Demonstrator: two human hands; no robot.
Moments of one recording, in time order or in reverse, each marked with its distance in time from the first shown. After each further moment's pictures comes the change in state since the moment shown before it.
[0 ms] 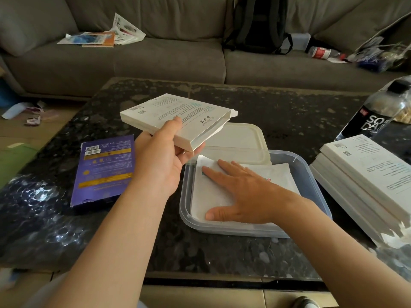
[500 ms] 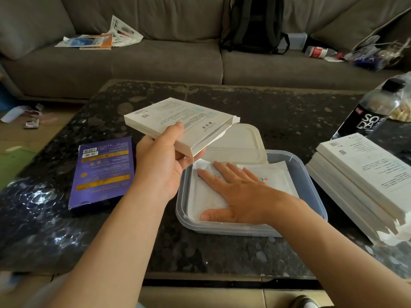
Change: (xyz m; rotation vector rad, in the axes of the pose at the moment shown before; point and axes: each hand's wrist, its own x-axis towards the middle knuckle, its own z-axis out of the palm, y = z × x) left_hand -0.005 -0.006 0.002 0.018 -0.035 -0.014; right_hand 0.006 0.004 0.010 -0.119 -0.024 -0.007
